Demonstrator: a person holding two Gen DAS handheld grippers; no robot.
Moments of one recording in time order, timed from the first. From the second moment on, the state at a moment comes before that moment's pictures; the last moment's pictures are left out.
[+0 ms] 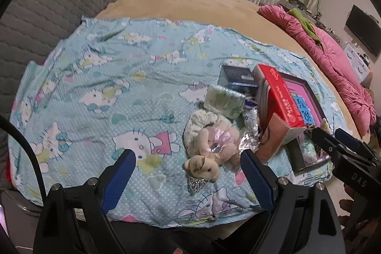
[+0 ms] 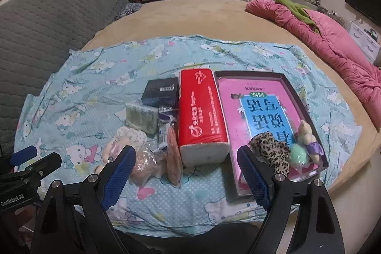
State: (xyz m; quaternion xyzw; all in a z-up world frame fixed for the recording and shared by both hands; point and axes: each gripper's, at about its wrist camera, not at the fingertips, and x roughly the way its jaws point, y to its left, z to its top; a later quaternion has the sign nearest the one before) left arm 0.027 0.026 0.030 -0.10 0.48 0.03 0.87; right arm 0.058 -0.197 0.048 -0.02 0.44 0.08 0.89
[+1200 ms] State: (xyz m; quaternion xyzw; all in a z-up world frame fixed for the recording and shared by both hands) left arm 0.069 0.009 -0.064 -0.11 0.54 -0.04 0.84; right arm 0.087 -0.177 -0.030 -0.01 0.48 0.05 0.88
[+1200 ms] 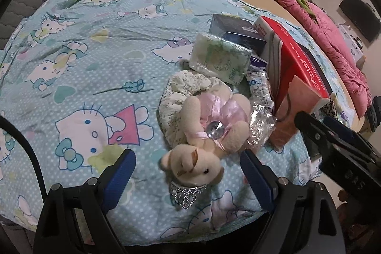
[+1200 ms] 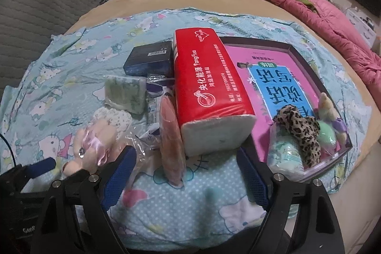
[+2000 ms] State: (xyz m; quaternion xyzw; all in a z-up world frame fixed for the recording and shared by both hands) left arm 0.076 0.014 -0.083 -0.18 0.54 -0.10 0.82; right arm 0.090 -0.179 -0.036 0.02 0.48 0.10 0.87
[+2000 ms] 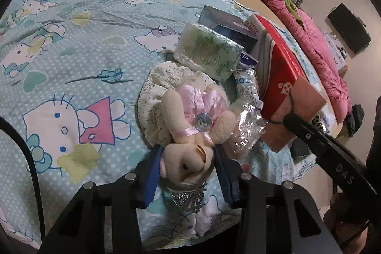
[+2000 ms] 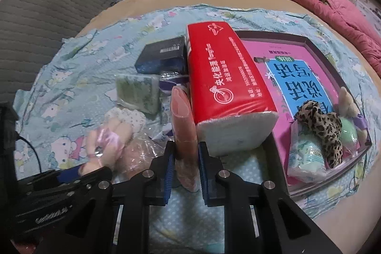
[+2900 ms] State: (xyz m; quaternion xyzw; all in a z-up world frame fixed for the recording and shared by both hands) left arm 0.043 0.031 -0.011 -0.20 0.48 -0.07 0.85; right arm 0.074 -0.169 0.006 0.02 0.46 0.17 0.87
